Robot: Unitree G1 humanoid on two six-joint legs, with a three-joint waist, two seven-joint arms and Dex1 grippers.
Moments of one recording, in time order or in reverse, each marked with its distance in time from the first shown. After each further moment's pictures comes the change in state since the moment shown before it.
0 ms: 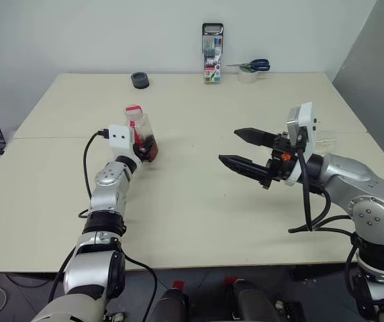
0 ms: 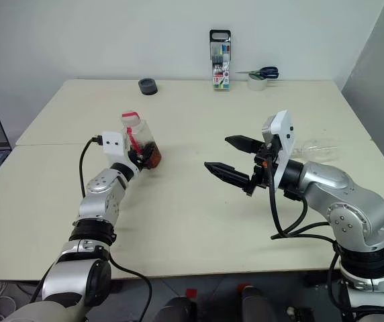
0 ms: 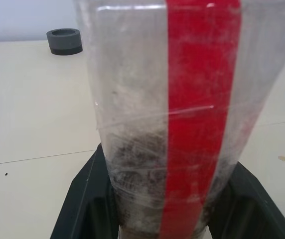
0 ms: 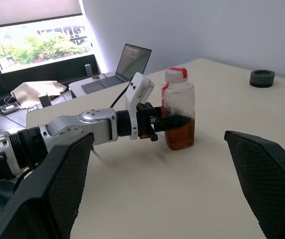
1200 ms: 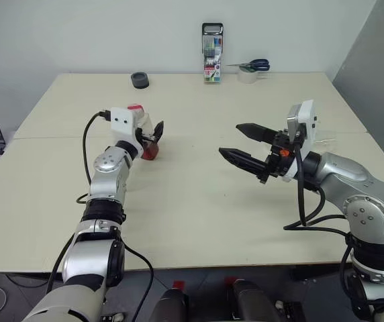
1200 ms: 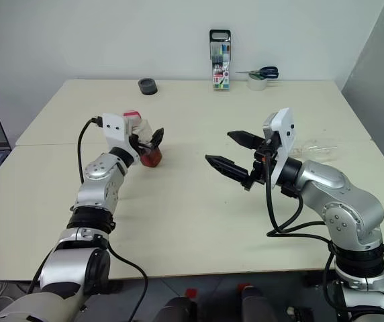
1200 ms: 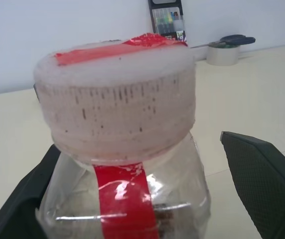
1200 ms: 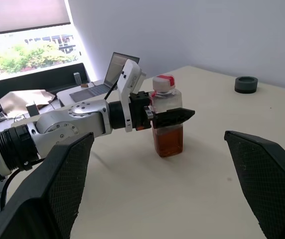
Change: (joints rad) left arm -0.087 0.025 -0.031 0.009 0.030 -0.043 -0.043; right arm 0.000 0.035 0.003 0.022 -0.039 -0.033 -0.026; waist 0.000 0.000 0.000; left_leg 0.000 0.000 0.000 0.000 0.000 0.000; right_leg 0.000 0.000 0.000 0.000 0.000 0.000
